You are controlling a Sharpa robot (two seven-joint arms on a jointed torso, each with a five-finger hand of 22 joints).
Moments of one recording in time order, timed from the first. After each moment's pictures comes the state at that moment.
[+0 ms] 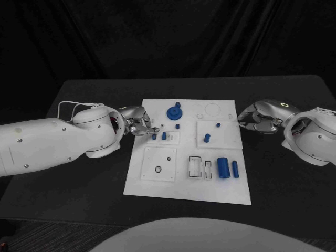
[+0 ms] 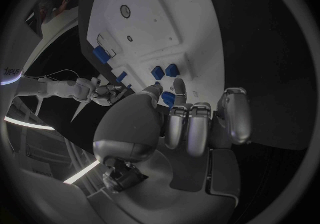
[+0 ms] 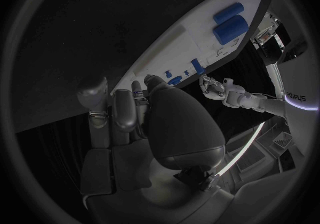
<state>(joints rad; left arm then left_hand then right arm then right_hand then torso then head) 1.30 -0.95 -0.22 1.72 -1.28 -0.18 -0.46 1.09 0.02 0.11 0.27 0.36 0.90 0.06 0.42 1.12 1.47 0.01 1.57 1.31 1.46 -0.04 1.57 1.31 0.07 1.38 0.07 1.33 1.31 1.31 -0.99 -0.25 1.56 -1.47 -0.33 -0.13 1.43 0.03 0.11 0.26 0.43 0.84 0.09 0.21 0.08 1.40 0.00 1.39 1.42 1.46 -0.07 1.17 1.16 0.10 1.39 0.04 0.89 1.31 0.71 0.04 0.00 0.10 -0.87</state>
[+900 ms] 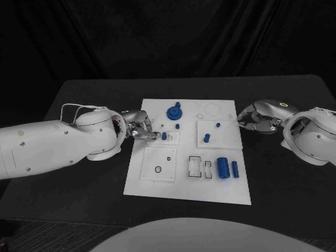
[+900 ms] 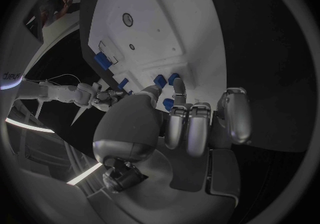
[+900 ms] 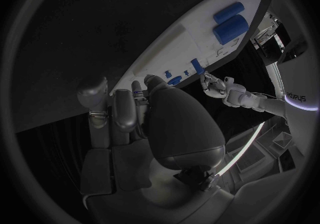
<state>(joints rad) 1.29 -0.94 -0.22 1.73 -1.30 -0.15 -0.47 1.07 0.02 0.10 0.28 0.39 0.90 0.05 0.43 1.13 1.47 0.00 1.57 1.31 1.47 -0.04 1.57 1.31 0.07 1.38 0.07 1.33 1.31 1.31 -0.99 -0.25 1.56 -1.47 -0.33 -0.13 1.43 0.03 0.11 0.26 0.43 0.84 0.09 0.21 0.08 1.40 0.00 1.39 1.42 1.46 -0.07 1.17 1.16 0.10 1.39 0.04 0.89 1.31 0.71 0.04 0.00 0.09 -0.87</state>
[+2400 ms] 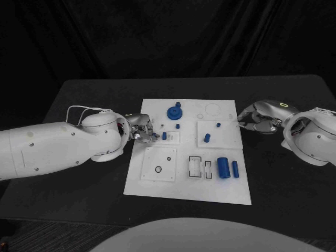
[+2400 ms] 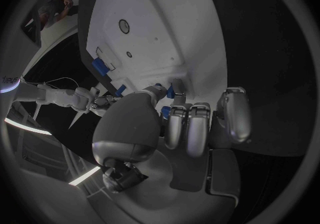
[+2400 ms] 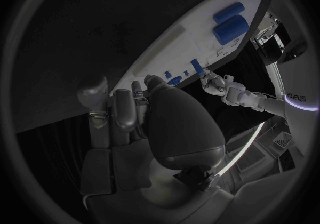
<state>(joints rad) 1.26 -0.91 -0.21 1.70 -1.30 -0.12 -0.48 1.13 0.02 0.23 0.29 0.64 0.90 0.05 0.45 1.13 1.47 -0.01 1.57 1.31 1.47 -0.05 1.57 1.31 0.07 1.38 0.06 1.32 1.31 1.31 -0.99 -0.25 1.56 -1.47 -0.33 -0.13 1.43 0.03 0.11 0.26 0.43 0.84 0.09 0.21 0.08 1.40 0.00 1.39 1.42 1.46 -0.07 1.17 1.16 0.10 1.39 0.04 0.88 1.31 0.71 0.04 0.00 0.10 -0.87</state>
